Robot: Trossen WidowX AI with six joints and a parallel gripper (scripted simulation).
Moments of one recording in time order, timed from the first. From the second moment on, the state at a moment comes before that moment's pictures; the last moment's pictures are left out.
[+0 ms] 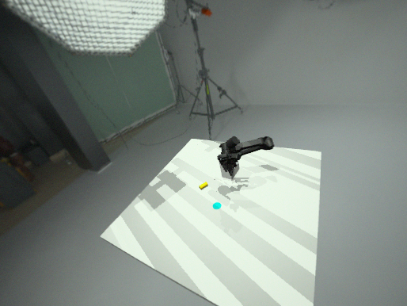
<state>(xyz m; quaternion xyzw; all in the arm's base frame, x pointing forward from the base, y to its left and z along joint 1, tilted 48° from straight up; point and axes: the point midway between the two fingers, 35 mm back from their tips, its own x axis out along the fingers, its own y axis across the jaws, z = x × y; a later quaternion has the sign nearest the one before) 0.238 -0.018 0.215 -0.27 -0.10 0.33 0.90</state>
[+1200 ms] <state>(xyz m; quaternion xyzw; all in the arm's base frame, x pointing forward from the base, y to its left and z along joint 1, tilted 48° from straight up) 0.297 -0.127 -0.004 0.27 0.45 0.16 0.84</state>
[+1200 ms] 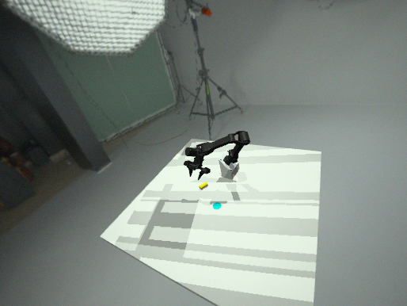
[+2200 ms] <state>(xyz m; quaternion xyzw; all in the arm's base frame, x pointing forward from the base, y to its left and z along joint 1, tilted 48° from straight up) 0.239 -0.040 -0.147 0.41 0.69 0.14 0.58</state>
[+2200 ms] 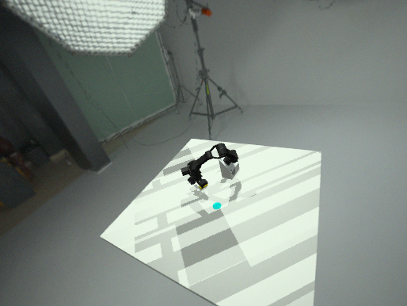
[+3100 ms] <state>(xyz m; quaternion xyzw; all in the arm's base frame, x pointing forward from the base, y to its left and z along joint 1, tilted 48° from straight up) 0.235 -0.042 -0.144 0.42 0.69 0.14 0.57</state>
